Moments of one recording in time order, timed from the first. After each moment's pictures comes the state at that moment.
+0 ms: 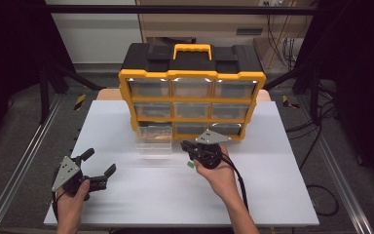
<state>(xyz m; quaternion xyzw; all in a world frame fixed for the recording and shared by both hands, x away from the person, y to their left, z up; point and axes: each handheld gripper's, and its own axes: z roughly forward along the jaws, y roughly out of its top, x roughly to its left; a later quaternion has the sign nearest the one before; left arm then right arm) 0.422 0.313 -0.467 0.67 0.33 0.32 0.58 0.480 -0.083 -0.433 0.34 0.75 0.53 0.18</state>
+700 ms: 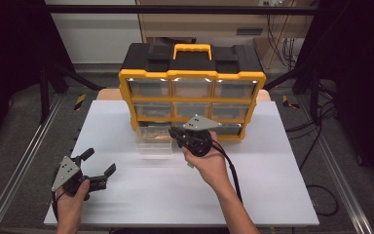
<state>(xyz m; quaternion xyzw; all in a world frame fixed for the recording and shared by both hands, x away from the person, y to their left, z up) 0.422 0.313 -0.467 0.67 0.33 0.32 0.58 0.490 -0.054 -0.384 0.31 0.75 0.55 0.20</state>
